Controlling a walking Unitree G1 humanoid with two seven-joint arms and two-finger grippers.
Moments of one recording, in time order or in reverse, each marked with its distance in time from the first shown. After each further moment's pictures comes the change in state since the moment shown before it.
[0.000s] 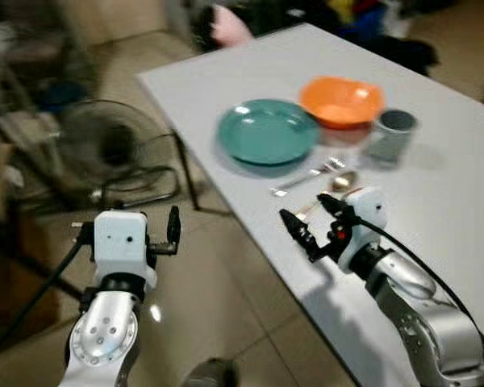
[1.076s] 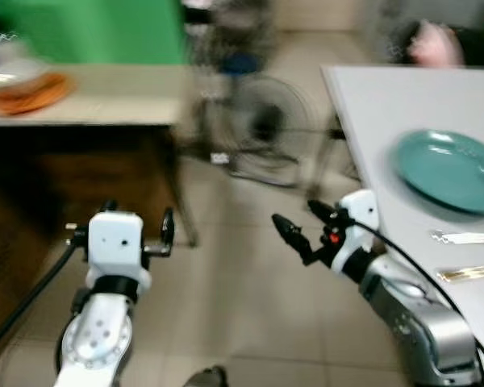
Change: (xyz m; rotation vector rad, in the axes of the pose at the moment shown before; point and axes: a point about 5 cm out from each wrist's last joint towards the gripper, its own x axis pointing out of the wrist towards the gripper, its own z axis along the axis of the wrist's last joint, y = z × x) left arm -0.004 0.002 -0.002 0.008 -0.015 0.002; right arm 0.005 0.005 -0.009 0.067 0.032 0.062
